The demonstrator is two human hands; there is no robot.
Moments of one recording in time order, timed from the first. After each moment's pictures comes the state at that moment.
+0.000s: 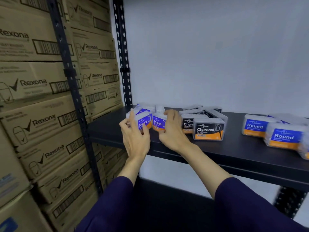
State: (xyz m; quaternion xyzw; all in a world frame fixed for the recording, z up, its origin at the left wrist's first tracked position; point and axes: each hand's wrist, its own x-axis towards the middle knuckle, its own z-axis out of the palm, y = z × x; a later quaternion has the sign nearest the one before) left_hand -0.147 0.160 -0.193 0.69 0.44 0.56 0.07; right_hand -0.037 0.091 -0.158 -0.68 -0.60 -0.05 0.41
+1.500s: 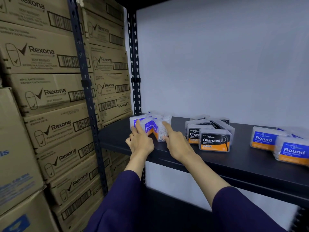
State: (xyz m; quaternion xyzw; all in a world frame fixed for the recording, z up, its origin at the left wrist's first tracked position) left_hand -0.144 0.182 -0.175 0.72 0.59 0.35 0.11; right_hand -0.035 0.098 -0.162 -0.71 -0.63 -0.01 0.32
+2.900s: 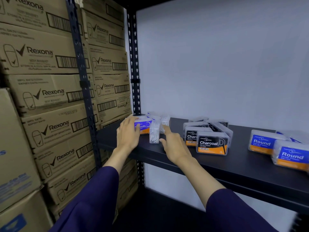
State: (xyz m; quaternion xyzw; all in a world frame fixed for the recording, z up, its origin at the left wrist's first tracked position) left_hand -0.178 0.207 -0.150 0.77 0.48 0.41 0.03; right_hand -0.035 0.093 -0.159 -0.70 -0.63 -0.04 0.33
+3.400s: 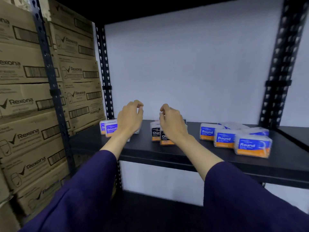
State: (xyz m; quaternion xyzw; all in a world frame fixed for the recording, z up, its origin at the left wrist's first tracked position) left_hand -0.106 0.105 -0.072 0.82 0.34 0.46 0.03; right_hand 0.011 -0.005 -0.084 -0.70 -0.55 -0.19 0.42
